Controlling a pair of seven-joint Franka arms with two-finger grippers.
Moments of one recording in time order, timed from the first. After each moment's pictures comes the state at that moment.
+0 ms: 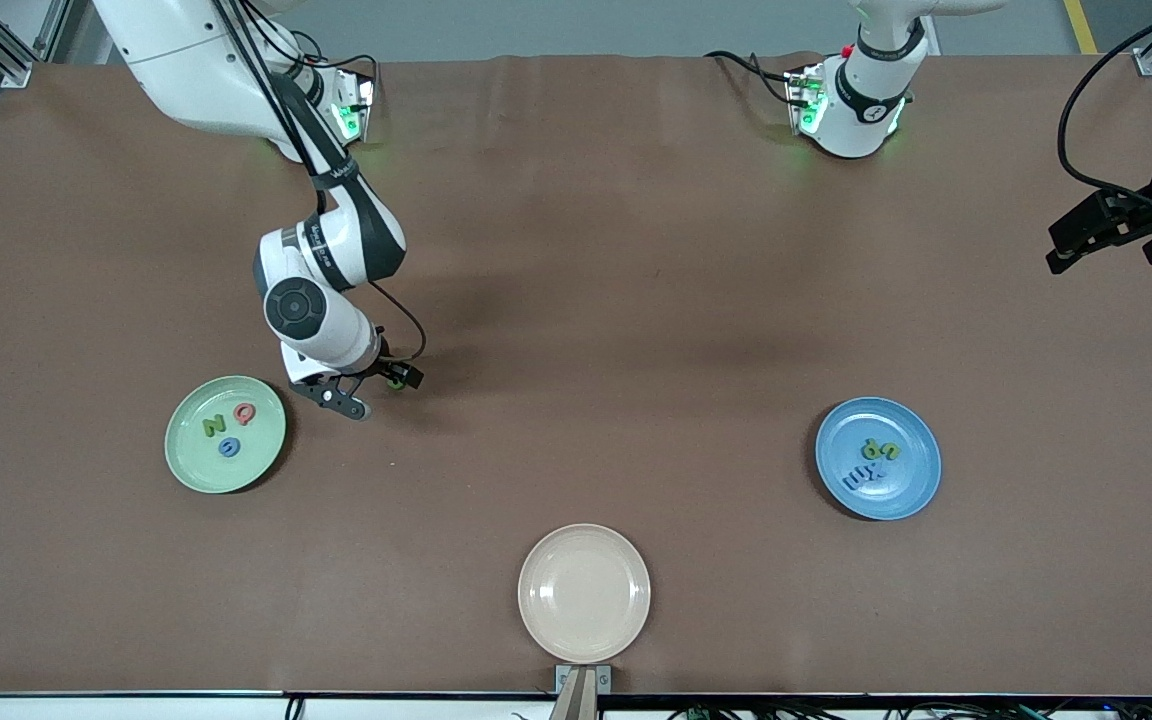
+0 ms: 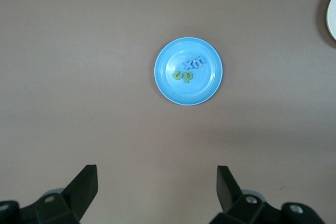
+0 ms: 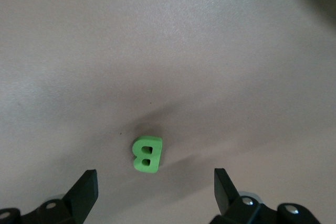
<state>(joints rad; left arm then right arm) -0.03 0.00 -0.04 -1.50 0.04 1.55 -0.14 0.34 0.45 0.02 -2.09 0.04 2.42 0.77</state>
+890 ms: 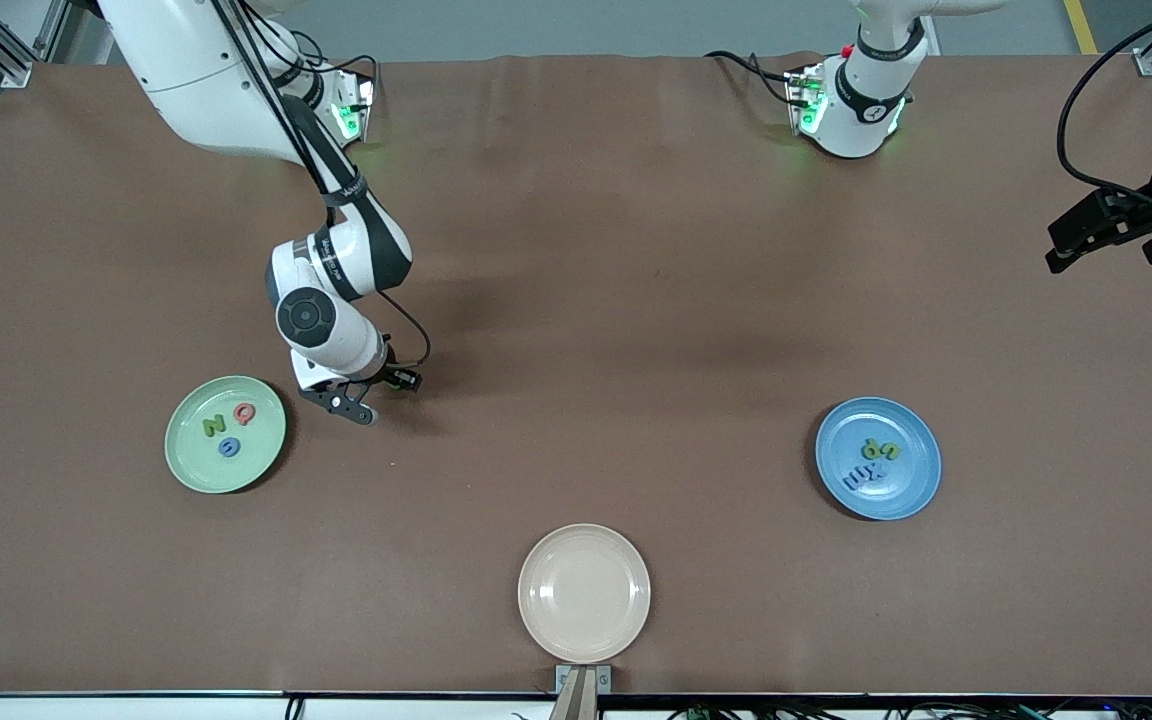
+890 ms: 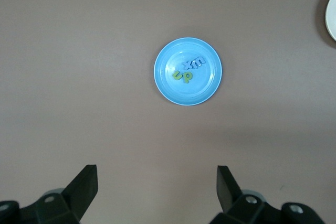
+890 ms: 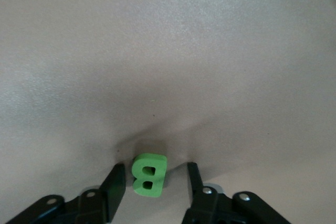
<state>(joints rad) -0.03 0.00 -0.04 -1.50 0.04 1.55 -0.14 0.34 0.50 0.03 -2.08 0.04 2.48 0.76</state>
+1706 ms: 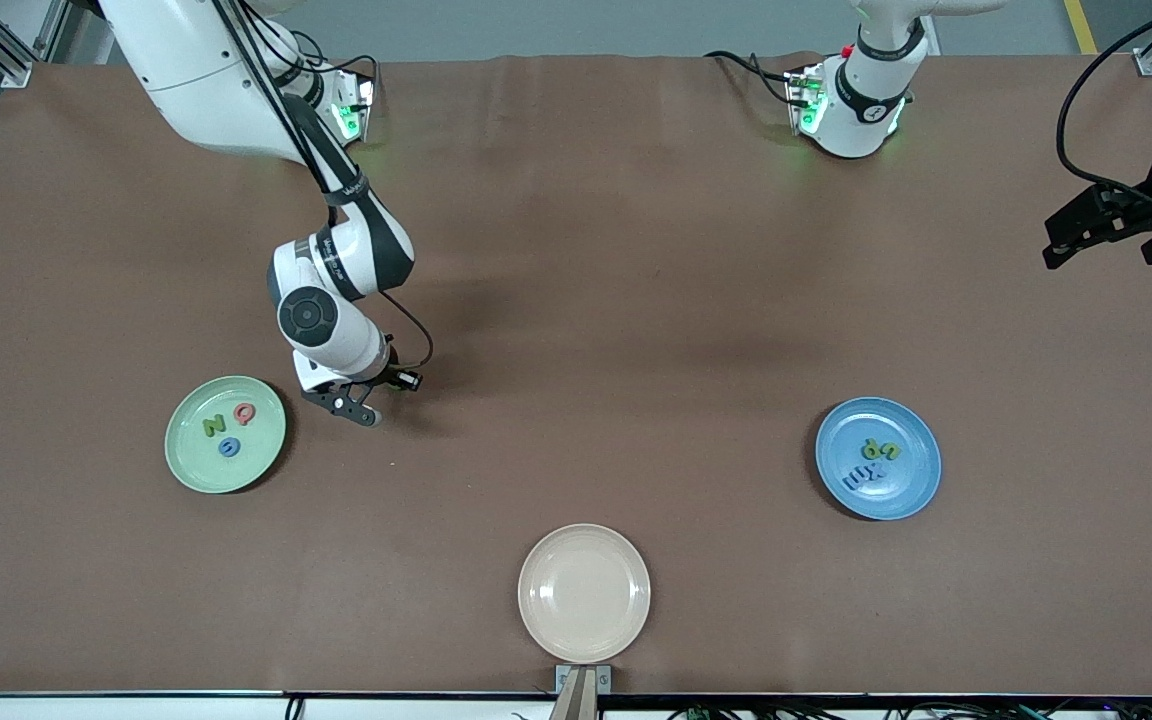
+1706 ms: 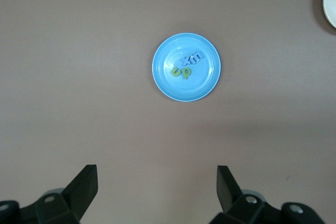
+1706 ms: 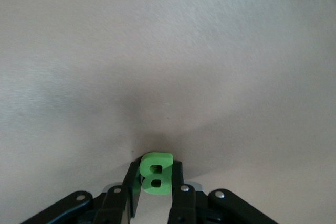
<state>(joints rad) -0.03 0.00 -0.04 -1.50 0.04 1.54 -0.08 0.35 0.49 0.03 -2.06 0.04 2.48 0.72</state>
